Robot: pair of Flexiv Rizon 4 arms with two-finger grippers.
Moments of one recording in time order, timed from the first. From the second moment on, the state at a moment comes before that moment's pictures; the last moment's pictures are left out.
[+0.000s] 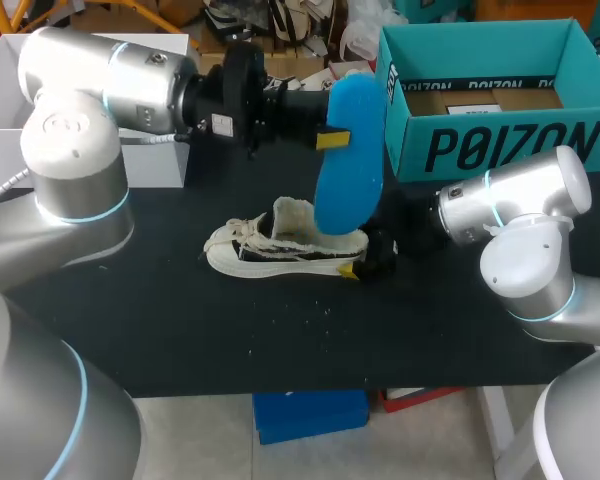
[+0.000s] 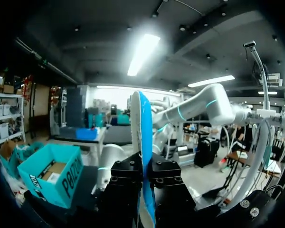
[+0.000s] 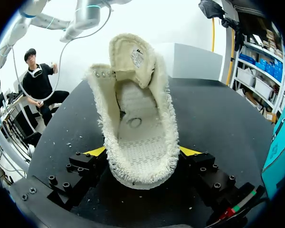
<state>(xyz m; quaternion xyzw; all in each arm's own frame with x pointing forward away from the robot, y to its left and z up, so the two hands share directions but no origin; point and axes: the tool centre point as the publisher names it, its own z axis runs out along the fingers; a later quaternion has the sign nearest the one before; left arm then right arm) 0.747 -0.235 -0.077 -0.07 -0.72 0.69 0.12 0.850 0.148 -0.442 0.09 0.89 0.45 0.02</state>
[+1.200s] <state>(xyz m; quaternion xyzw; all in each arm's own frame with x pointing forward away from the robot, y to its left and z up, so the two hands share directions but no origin) 0.714 -0.211 -0.032 0.01 -0.64 0.74 0.20 0.850 0.148 -0.442 0.09 0.89 0.45 0.02</state>
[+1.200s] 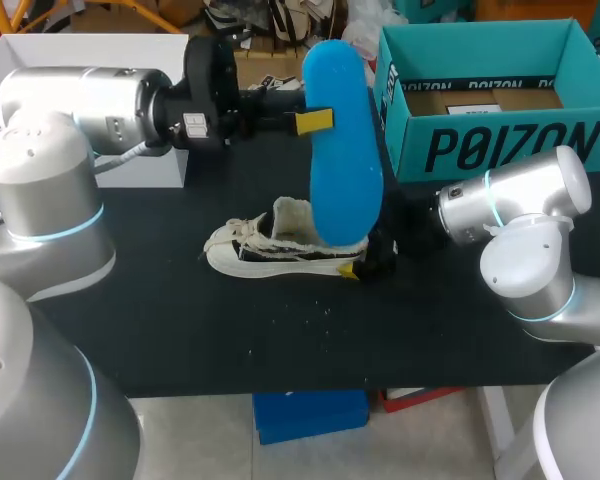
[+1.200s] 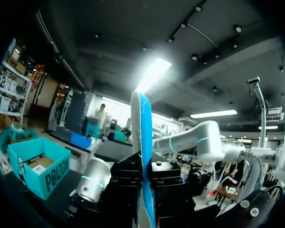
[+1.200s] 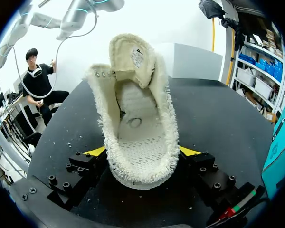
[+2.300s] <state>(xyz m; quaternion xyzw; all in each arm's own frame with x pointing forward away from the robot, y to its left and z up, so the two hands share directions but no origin) 0.710 -0.207 -0.030 0.02 -0.65 0.74 0.18 0.862 0.113 -0.420 -0.03 0.95 0.30 0.09</state>
